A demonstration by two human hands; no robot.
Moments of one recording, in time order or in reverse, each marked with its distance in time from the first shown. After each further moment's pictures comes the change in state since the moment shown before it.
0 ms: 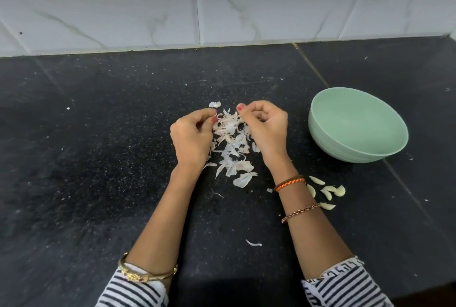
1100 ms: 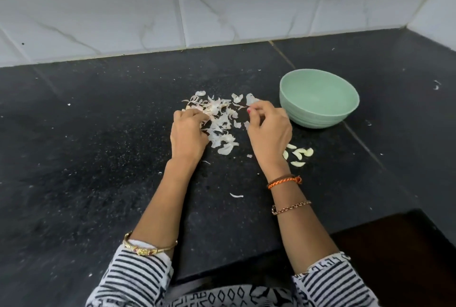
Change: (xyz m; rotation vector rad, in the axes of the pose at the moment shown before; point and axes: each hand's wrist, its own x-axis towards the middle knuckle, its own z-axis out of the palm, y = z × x) left_hand -0.037 -0.009 -0.009 0.510 -0.196 0.258; right_hand -0.060 -0.006 -0.038 -0.610 0.290 -0.185
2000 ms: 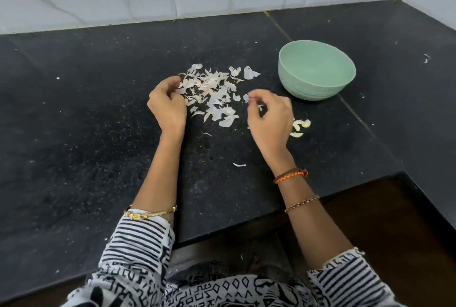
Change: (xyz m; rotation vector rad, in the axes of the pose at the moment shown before) left_hand 0.005 -0.008 -0.015 -0.546 0.264 -0.427; right_hand -0.036 -0.006 -0.017 0.000 0.017 -0.042
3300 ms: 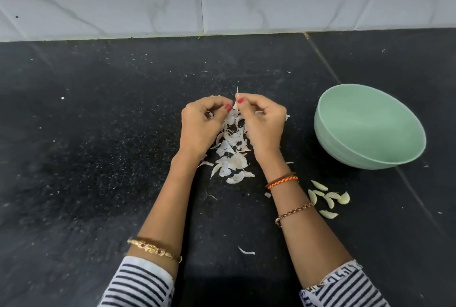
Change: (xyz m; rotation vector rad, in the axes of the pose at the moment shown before) left_hand 0.038 0.007 0.044 -0.087 -0.323 0.224; right_hand 0.086 0.002 0.091 0.652 -0.196 0.098
